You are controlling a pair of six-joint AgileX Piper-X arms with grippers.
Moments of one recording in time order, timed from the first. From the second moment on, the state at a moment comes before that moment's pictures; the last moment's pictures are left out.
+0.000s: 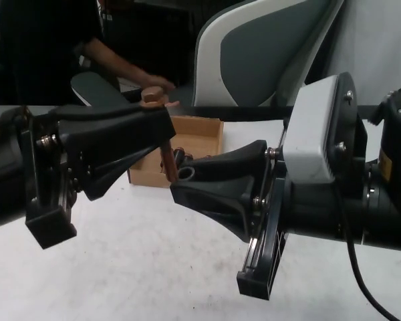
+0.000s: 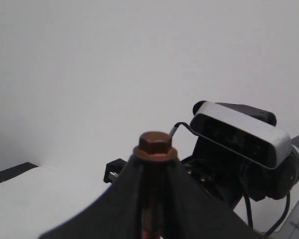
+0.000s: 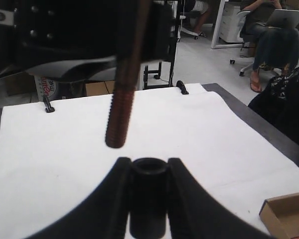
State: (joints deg) left arm -23.3 55.7 -20.9 -52.8 48.5 -32.2; right arm 47.3 63.9 -38.0 -9.4 -20.1 -7.6
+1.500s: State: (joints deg) left arm -23.4 55.7 -20.9 -54.0 47.7 -31.2; right arm 47.3 64.0 -39.0 -14.9 -26.1 -1.6
